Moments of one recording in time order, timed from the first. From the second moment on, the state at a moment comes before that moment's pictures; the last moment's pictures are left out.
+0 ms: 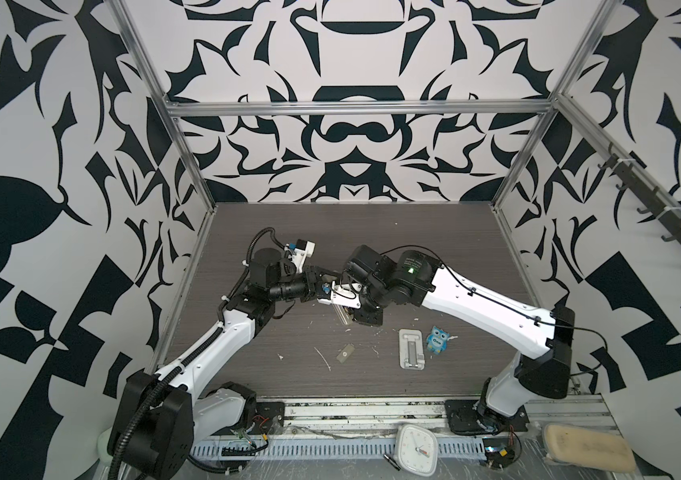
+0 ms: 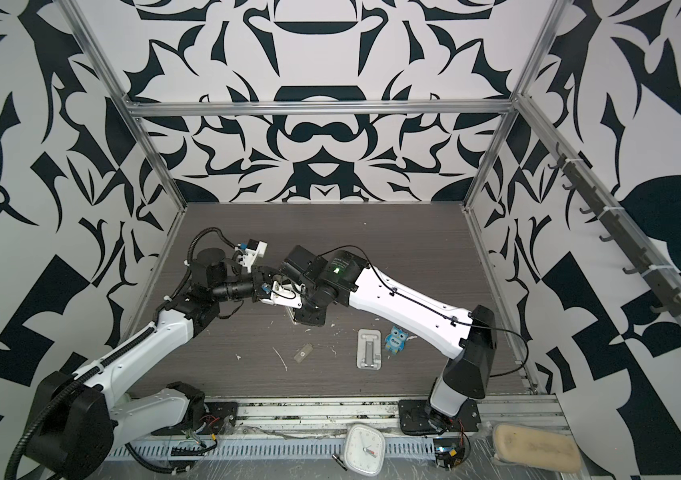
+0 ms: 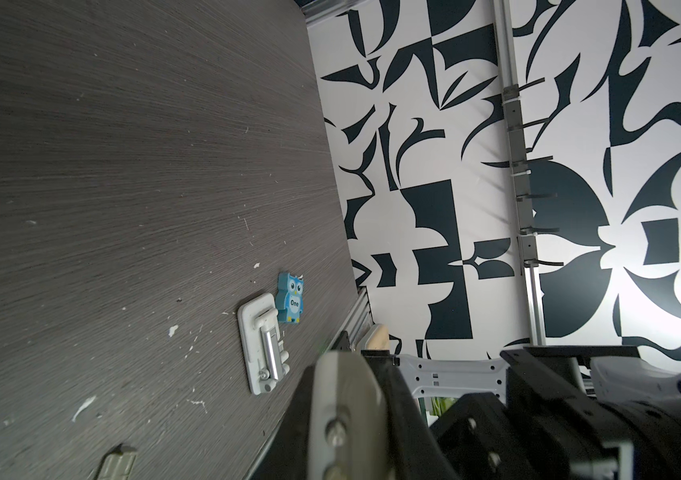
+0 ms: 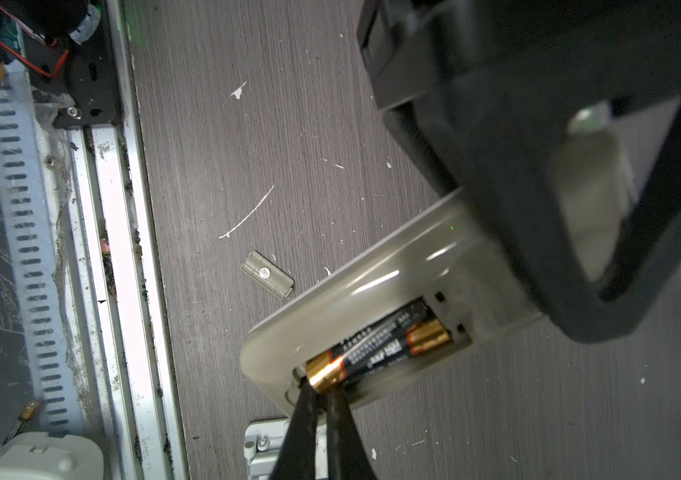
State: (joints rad) left arm -0.40 1.15 0.68 0.15 0.87 -1.01; right arm 1.05 1.65 1.68 -1.15 -0.06 -0.41
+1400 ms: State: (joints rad) left arm -0.42 1.20 0.66 0.22 0.76 -1.08; right arm 0.99 1.82 1.90 -1.34 -0.05 -0.21
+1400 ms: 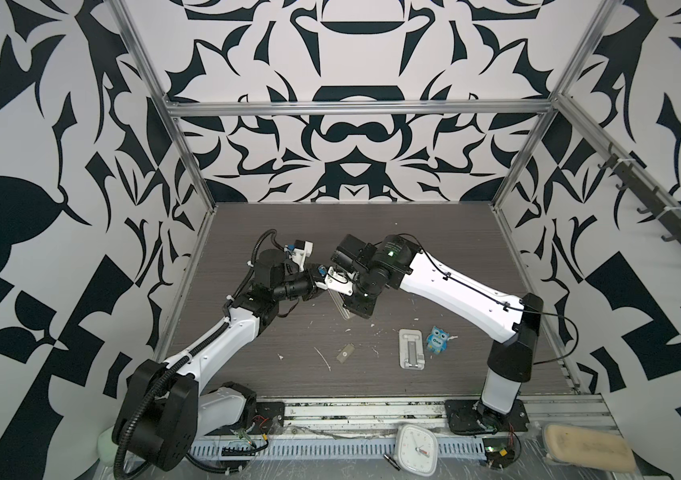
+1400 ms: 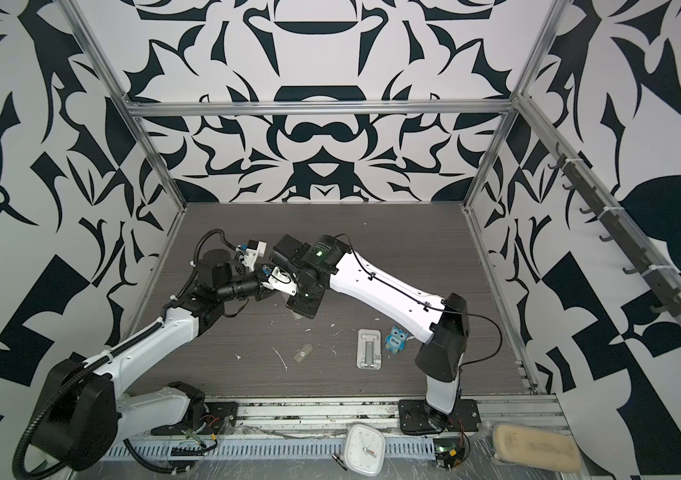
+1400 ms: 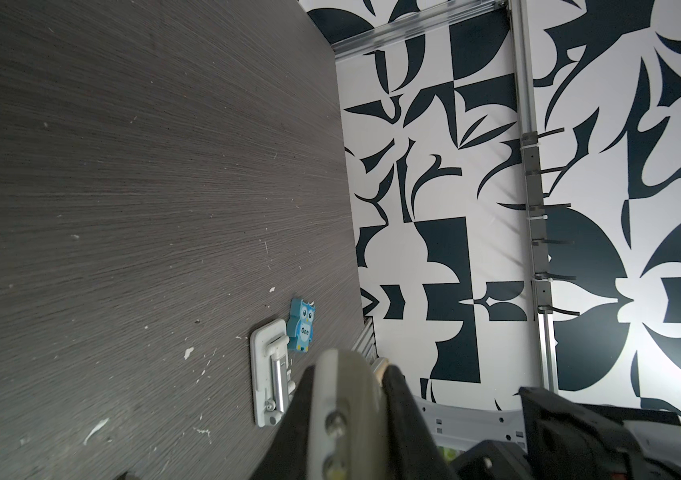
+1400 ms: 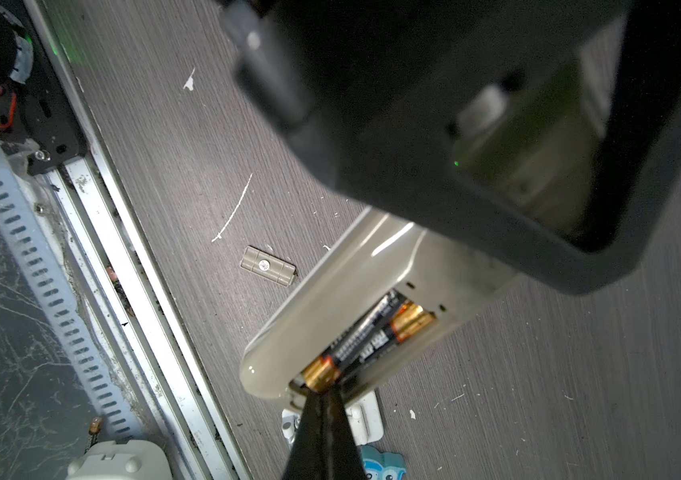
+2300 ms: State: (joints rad) left arm -0.43 1.22 0.67 0.22 0.73 -1.10; right arm 0.98 1.87 1.97 -1.40 -0.06 -0.16
